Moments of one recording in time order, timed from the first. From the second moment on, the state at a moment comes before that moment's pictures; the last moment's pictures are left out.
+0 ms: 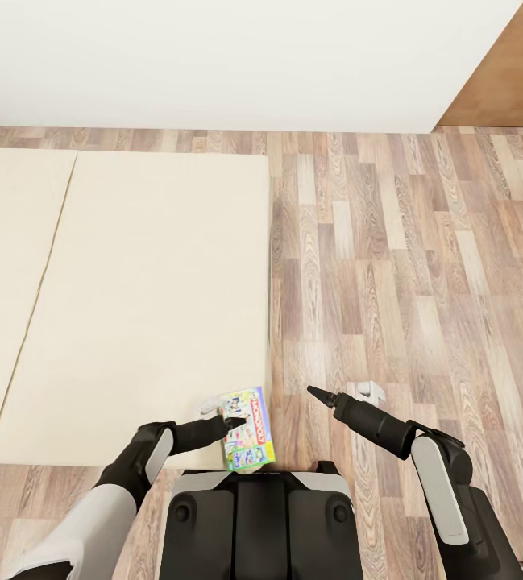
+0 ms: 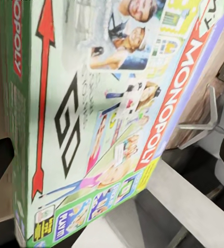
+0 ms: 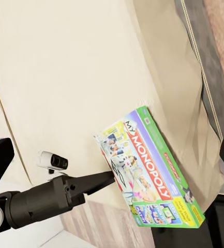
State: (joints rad) left arm -0.71 -0.08 0.17 -0.56 0.15 0.59 -0.57; right arm -0.34 0.02 -0.14 -1.55 -0.61 0.89 0.34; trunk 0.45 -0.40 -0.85
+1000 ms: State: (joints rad) left arm -0.71 -0.09 0.17 -0.56 0.15 0.58 -0.59; right arm -0.34 0.02 -0.14 -1.55 -0.61 0.89 0.34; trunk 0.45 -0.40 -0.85
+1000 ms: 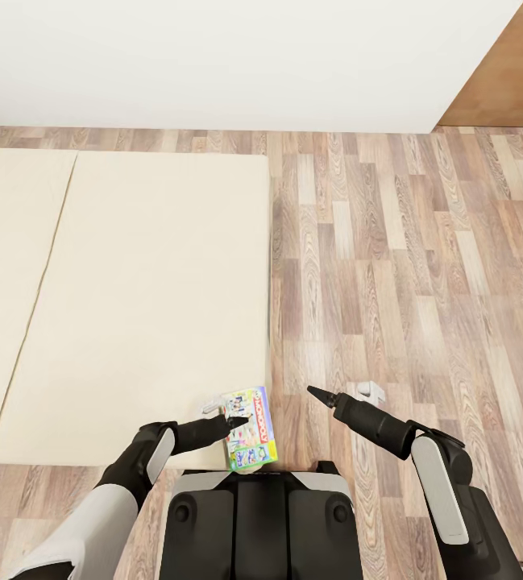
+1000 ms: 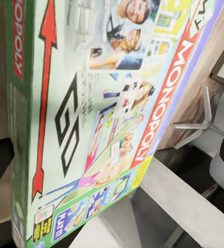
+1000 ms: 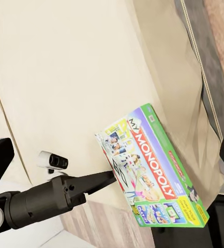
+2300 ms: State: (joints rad) left arm -0.71 -0.06 0.17 -0.59 0.15 0.58 -0.66; right arm -0.34 0.02 -0.14 -1.55 -0.61 0.89 0.34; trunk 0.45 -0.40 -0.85
